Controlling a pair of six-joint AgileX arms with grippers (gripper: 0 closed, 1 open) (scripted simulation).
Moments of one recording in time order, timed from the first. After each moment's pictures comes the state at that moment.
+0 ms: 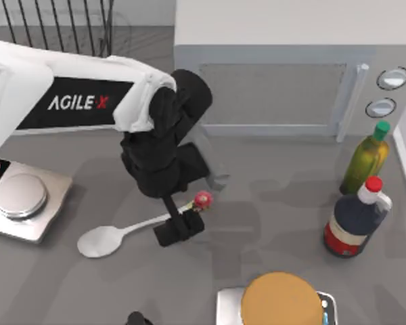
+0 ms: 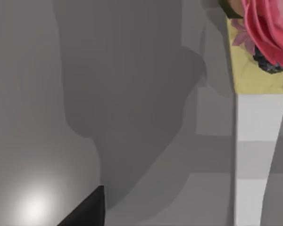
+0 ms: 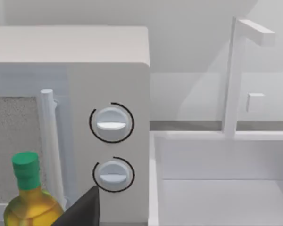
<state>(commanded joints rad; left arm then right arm) -0.60 2.14 1.36 -0.78 0.01 0.58 0.00 0.00 0.00 0.00 0.00 0.00</state>
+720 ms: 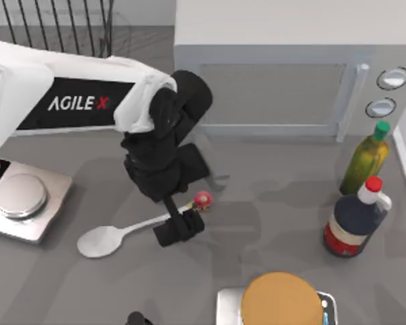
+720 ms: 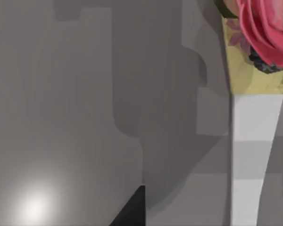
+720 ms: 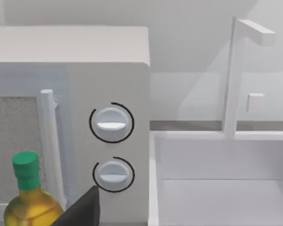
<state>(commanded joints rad) -0.60 2.14 1.36 -0.78 0.01 0.58 0.00 0.00 0.00 0.00 0.00 0.00</state>
